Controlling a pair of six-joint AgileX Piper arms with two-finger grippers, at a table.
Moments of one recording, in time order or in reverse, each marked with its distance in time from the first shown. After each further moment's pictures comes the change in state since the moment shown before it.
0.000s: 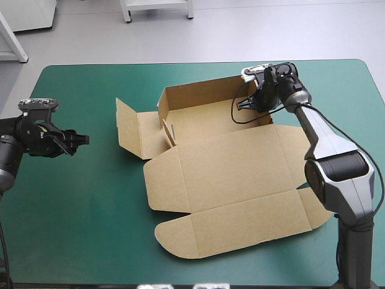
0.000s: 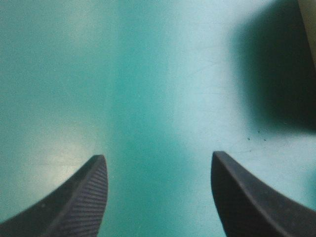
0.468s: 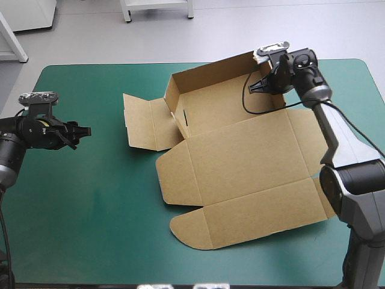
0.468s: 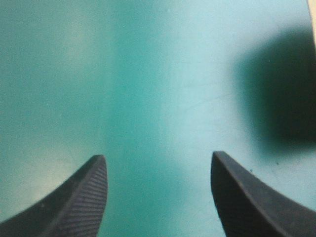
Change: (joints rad) left arm 0.000 0.035 0.001 -0.040 -0.124 0.000; right arm -0.044 -0.160 0.001 -0.024 -0.043 -0.046
